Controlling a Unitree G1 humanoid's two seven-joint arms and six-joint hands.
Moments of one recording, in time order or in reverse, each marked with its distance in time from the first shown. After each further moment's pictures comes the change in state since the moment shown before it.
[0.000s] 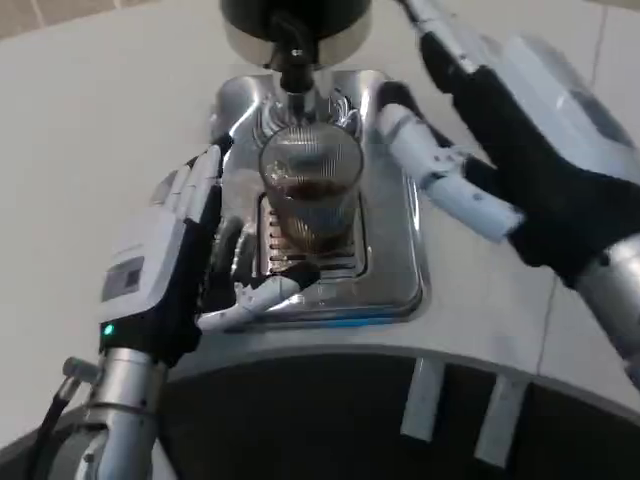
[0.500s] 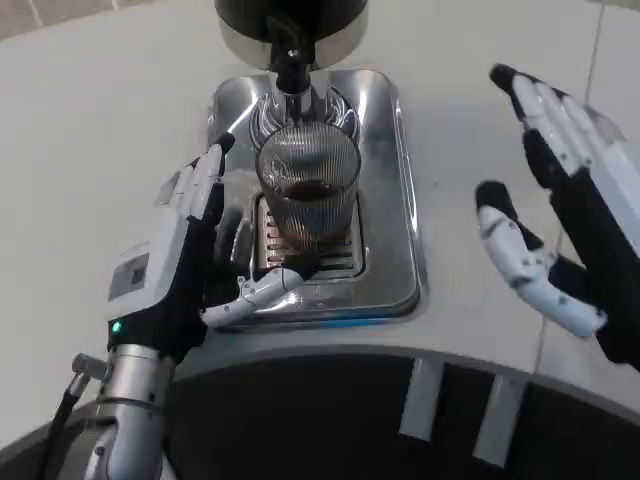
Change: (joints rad) left arm -0.039 -0.024 -0.003 0.081 -0.021 -0.015 0.019; right arm 0.370 -0.057 -0.159 0.050 -0.021 -0.316 -0.187
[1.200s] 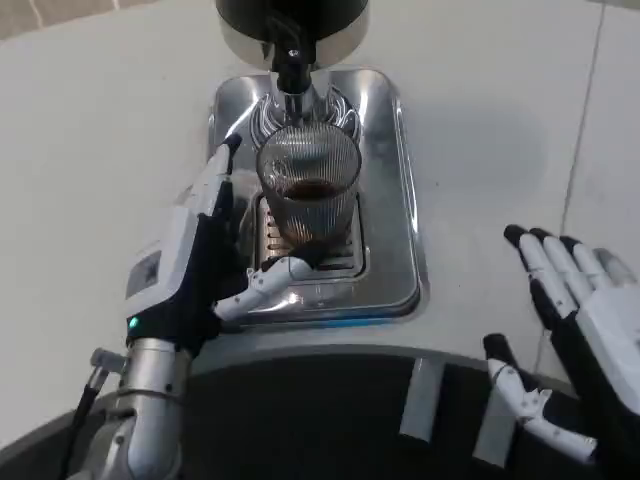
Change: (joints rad) left arm -0.079 -0.056 -0.006 0.133 -0.041 -0.054 0.019; right arm 0.289 0.057 0.032 0.135 -0.242 -0.141 -0.104
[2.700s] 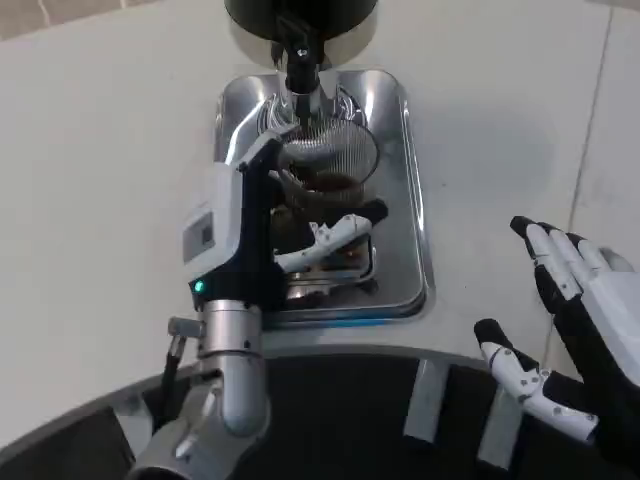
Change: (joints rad) left arm -0.206 -0.161 -0.092 0.219 0.015 0.060 0.303; right arm -0.068 0.093 -0.036 -0.063 -0.009 0.073 0.186
